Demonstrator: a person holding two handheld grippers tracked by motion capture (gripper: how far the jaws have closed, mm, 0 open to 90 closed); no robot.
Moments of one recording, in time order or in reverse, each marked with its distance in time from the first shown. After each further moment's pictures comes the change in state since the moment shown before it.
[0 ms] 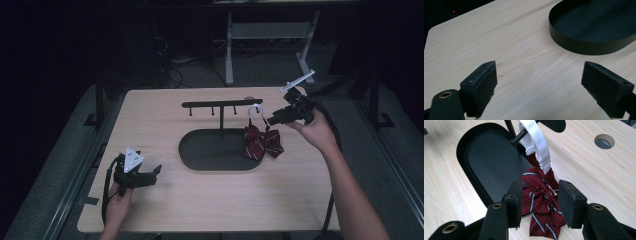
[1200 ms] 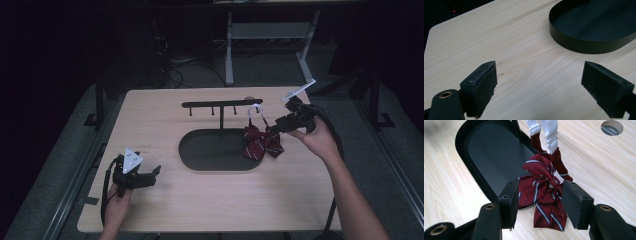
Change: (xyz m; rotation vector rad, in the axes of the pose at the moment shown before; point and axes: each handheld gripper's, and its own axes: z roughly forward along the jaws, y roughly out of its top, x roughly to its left) left arm 0.000 -0.001 -0.003 0.000 0.001 -0.005; right arm 0.005 -0.021 0.007 0.023 0.007 0.022
